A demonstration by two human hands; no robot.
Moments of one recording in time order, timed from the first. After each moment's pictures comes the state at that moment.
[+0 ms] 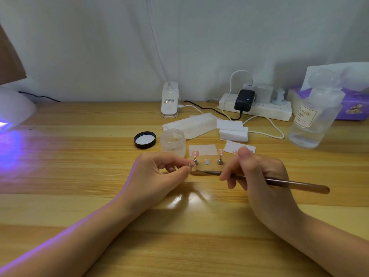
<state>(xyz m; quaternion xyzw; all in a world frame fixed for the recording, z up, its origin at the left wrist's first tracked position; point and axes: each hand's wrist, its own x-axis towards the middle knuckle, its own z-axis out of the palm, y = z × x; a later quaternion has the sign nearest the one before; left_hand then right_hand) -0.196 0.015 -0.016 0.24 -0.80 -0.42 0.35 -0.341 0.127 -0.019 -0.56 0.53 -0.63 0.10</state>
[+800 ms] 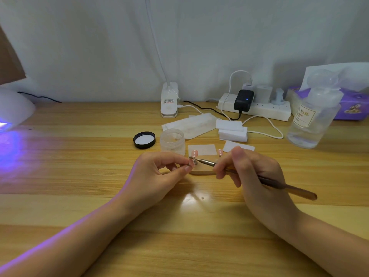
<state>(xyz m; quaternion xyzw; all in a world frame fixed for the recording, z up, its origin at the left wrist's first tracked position) -0.198 0.012 -0.020 0.22 -0.80 -0.43 0.35 -0.340 0.126 -0.018 -0.58 0.53 -0.61 0.09</state>
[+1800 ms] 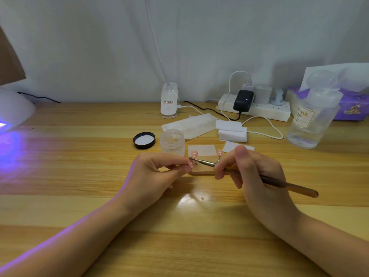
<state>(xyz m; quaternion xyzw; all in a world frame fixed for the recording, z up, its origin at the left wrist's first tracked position) -0.199 0.014 -0.019 0.22 -0.78 -0.46 0.37 -0.340 0.127 -0.019 -0.57 0.51 -0.63 0.11</state>
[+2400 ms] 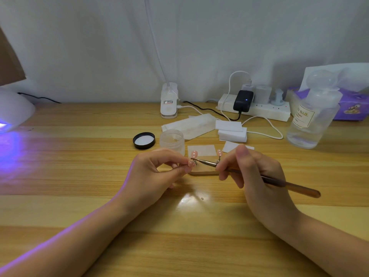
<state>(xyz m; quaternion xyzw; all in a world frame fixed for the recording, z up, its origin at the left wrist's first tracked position) -0.199 0.010 -0.022 0.21 -0.78 -0.46 0.37 -0.339 0.126 -0.018 -0.55 0.53 -0.64 0.12</state>
